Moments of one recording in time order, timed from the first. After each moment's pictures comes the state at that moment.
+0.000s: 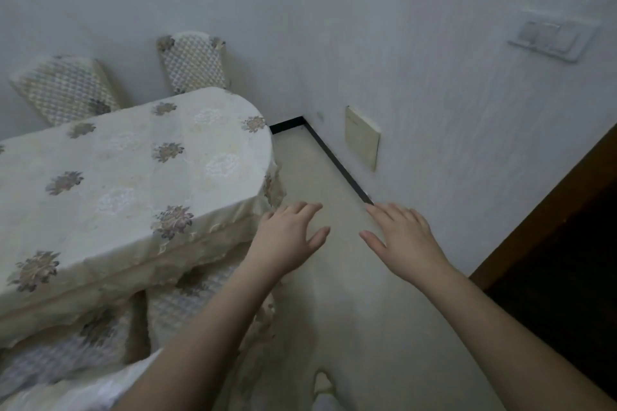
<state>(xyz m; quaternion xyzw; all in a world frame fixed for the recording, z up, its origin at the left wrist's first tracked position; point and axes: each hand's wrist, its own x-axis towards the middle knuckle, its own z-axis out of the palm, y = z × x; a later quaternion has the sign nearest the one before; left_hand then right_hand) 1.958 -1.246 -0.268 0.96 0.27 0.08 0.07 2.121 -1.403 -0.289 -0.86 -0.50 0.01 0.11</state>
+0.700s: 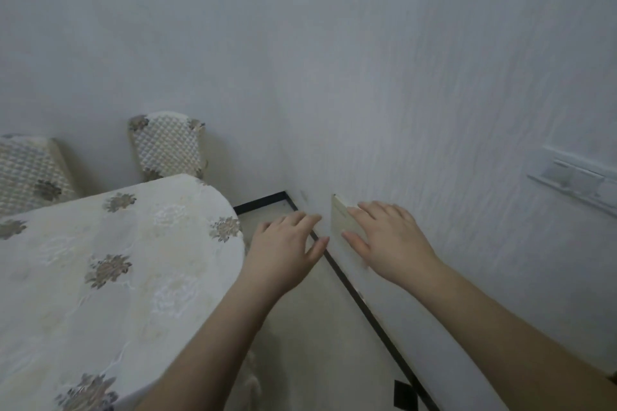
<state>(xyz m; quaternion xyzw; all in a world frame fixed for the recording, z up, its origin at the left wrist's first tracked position) 2.172 -1.052 -0.176 0.96 0.24 0.16 0.03 2.322 -1.184 -0.170 -0.84 -0.53 -0.11 0.07</state>
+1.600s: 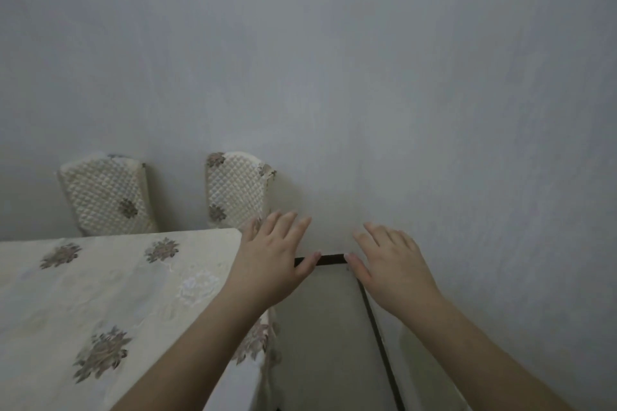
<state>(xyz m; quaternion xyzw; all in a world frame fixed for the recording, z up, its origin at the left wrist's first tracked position) 2.324 -0.759 -0.147 0.88 0.41 0.20 -0.12 2.520 -0.846 -0.161 -0.74 -0.63 -0.18 0.16</state>
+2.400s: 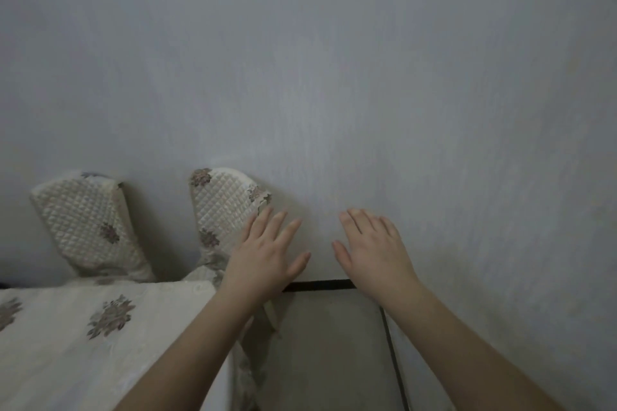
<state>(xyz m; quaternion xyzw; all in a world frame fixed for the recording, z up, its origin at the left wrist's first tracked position) 2.507 -0.460 -0.175 0.87 0.45 0.17 -0.15 2.702 -0.520 -0.177 -0.70 -0.67 -0.14 0.21</state>
